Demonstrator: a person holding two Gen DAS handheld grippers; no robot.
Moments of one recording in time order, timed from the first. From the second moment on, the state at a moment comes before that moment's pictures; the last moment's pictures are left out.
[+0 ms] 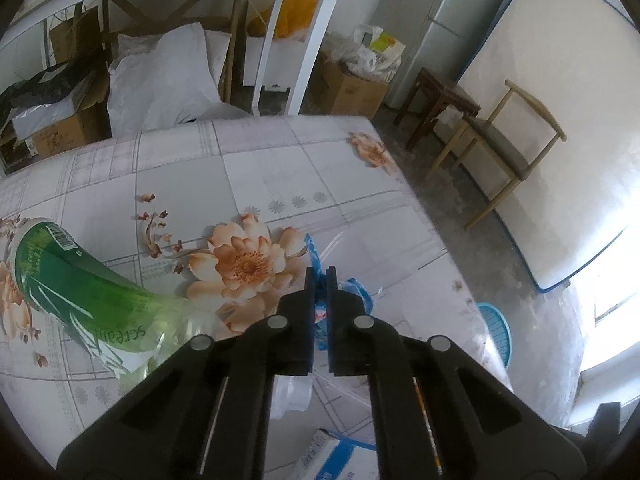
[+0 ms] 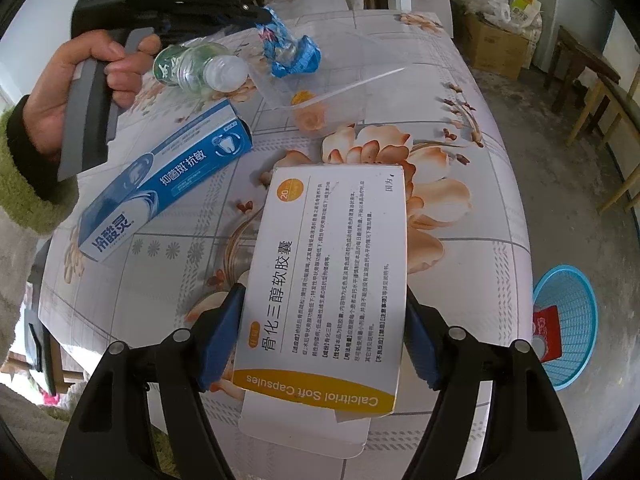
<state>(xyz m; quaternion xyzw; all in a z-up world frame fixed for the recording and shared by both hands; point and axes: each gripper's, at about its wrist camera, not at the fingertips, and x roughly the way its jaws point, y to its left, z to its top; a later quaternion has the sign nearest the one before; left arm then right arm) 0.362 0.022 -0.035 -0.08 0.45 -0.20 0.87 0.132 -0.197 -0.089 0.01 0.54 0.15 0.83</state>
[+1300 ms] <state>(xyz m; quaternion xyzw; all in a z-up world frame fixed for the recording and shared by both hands) 0.206 -0.009 0.063 -0.13 0.31 -0.31 0.89 0.110 -0.277 -0.025 0.08 0.49 0.05 0.87</state>
